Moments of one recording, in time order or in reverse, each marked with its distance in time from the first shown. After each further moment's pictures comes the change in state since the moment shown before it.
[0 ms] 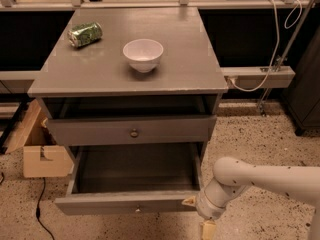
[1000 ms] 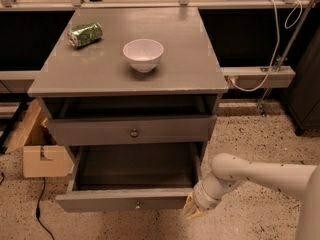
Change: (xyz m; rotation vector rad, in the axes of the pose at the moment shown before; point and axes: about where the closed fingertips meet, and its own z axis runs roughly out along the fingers) arm 0.011 -0.051 0.009 0.075 -0.007 -0.134
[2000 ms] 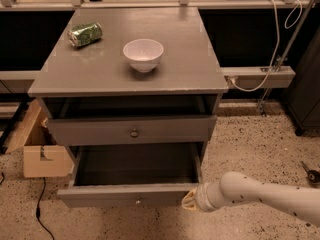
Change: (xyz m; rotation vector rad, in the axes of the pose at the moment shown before) arm 0.017 -0.045 0.004 0.377 -0.046 0.107
